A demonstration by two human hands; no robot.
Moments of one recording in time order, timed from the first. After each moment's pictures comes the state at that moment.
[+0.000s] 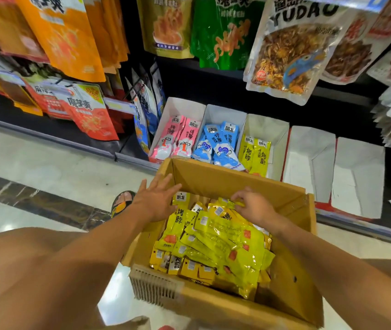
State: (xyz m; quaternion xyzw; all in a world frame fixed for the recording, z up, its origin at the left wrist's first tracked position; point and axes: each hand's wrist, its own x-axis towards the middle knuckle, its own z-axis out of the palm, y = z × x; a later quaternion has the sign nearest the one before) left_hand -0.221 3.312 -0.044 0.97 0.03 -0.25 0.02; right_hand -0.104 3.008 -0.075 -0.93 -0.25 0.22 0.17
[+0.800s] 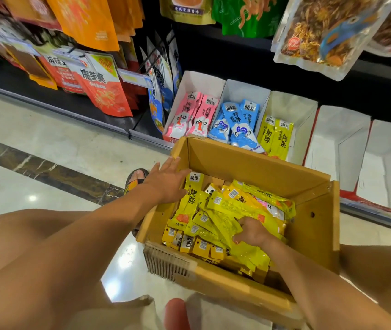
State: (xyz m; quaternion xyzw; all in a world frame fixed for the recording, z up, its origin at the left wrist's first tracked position) left_hand -0.229 3.317 -0.037 0.96 0.04 -0.28 0.05; right_hand -0.189 3.010 -0.182 -0.89 -0.10 0.42 0.13
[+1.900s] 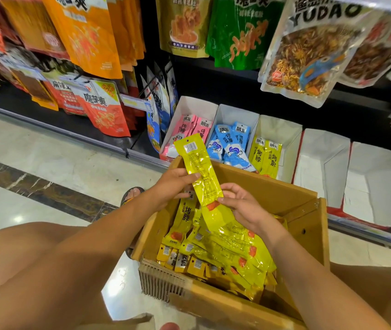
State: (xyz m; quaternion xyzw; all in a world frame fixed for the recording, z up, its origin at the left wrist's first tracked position) left_hand -0.204 3.297 -0.020 0.67 0.25 -0.12 0.69; right_hand -0.146 3.073 -0.051 -0.61 -0.03 0.40 0.68
